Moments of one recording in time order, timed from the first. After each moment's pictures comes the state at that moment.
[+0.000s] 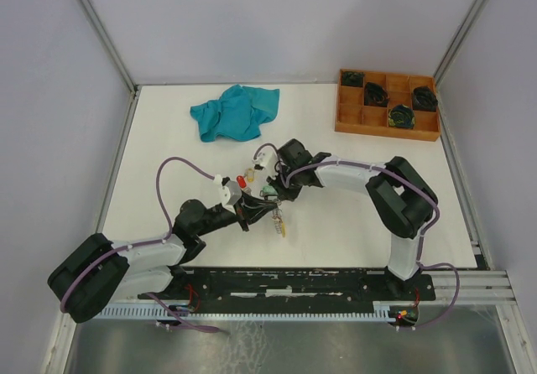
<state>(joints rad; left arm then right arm) -0.74 1.11 0.14 1.13 0.48 -0.20 0.76 1.90 1.19 -0.32 -0.30 -0.30</state>
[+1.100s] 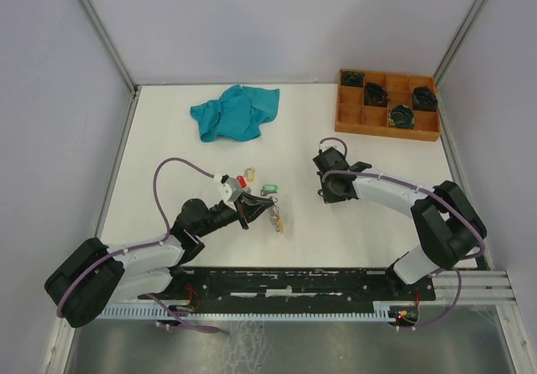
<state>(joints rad) -0.74 1.07 0.14 1.02 0.37 -0.20 0.61 1.55 0.89 -0.48 0.24 0.39</state>
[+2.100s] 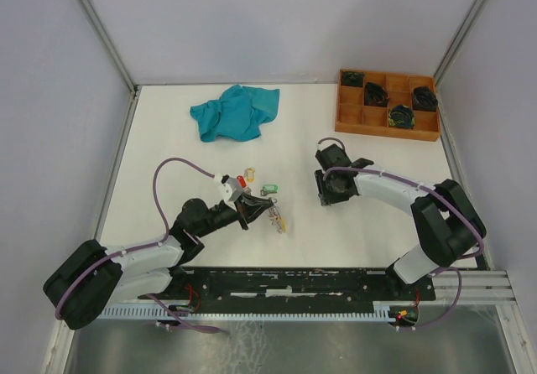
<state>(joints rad) -0.74 1.06 0.14 0.97 0.37 -0.20 0.58 1.57 0.90 -0.52 0.09 0.36</state>
